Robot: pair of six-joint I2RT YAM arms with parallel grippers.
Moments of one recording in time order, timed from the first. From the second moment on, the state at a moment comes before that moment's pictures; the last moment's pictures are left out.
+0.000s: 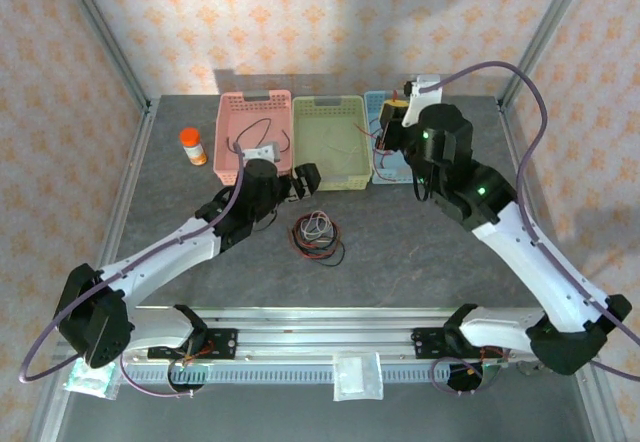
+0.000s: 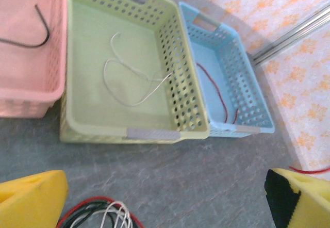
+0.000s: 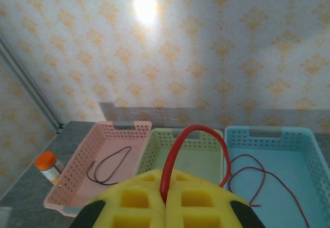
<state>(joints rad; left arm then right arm) -0.61 1.27 0.91 -0.09 -0.15 -0.75 0.66 1.20 1.47 -0.47 0.36 0.26</state>
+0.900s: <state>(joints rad) -0.61 1.60 1.28 0.05 0.18 -0.79 0.25 1.84 1.76 -0.55 0.23 0.27</state>
